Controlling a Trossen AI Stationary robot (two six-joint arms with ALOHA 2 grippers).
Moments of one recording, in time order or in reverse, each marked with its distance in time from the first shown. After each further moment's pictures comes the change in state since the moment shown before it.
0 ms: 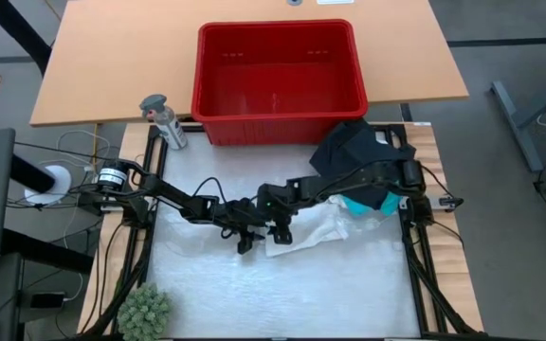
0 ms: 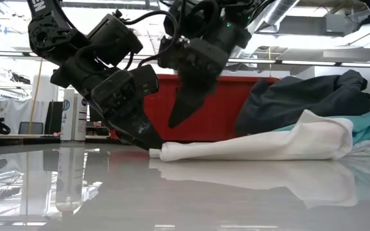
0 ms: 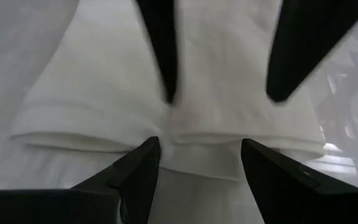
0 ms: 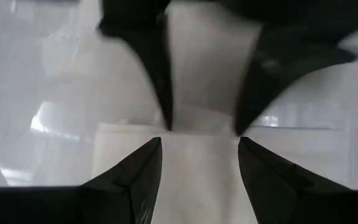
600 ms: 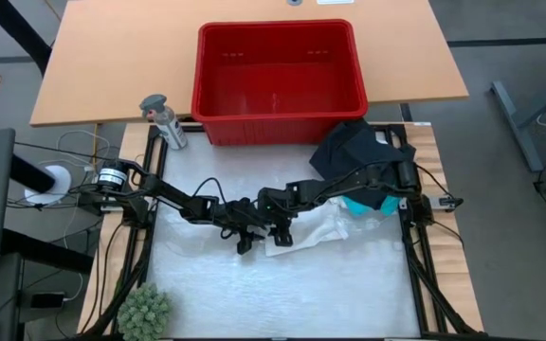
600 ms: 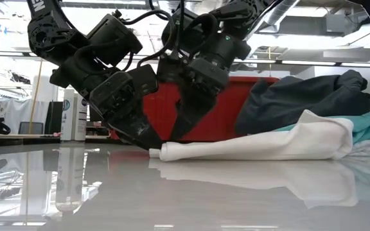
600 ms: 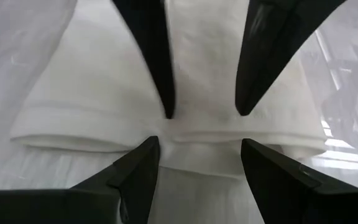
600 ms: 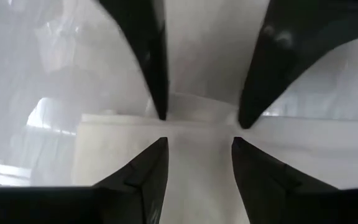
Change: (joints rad) left arm 0.001 0.000 0.000 0.001 -0.003 0.016; right arm 0.000 0.039 -0.038 0.057 0.000 -0.008
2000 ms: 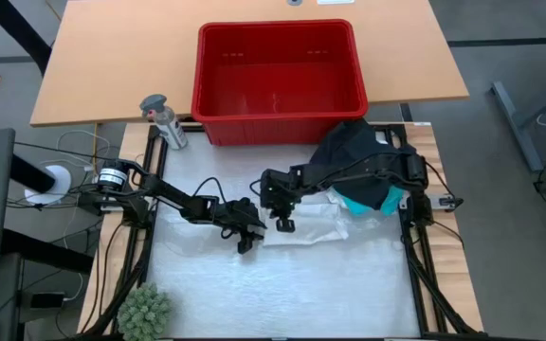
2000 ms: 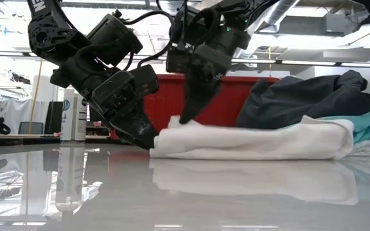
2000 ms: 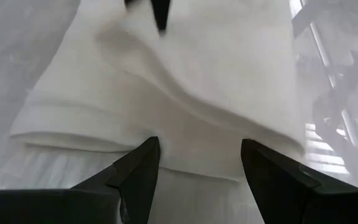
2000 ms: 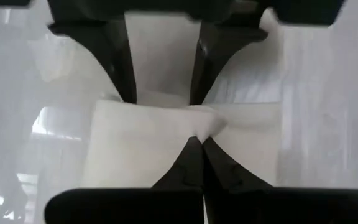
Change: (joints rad) left arm 0.000 0.000 0.001 0.005 0.001 -0.021; right arm -0.085 -0.079 0.046 -0.148 -0.021 -0.022
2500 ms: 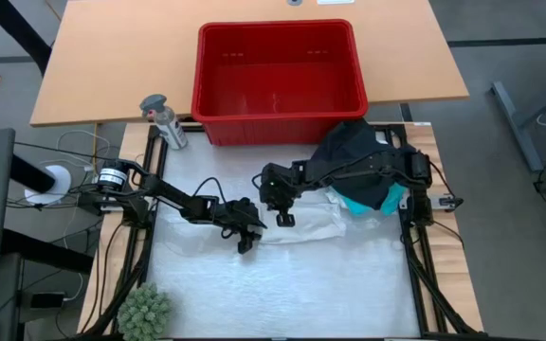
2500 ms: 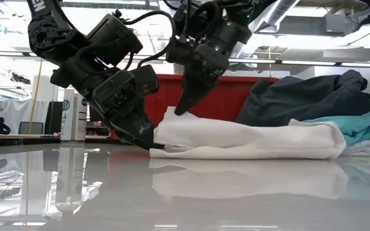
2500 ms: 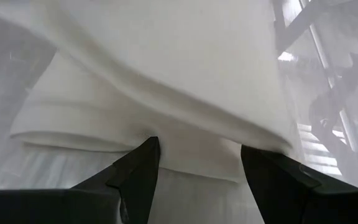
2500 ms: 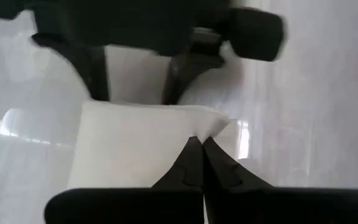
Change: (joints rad) left arm 0.000 0.000 0.000 0.004 0.003 -0.007; right arm -0.029 -0.030 0.000 0.031 0.073 -0.110
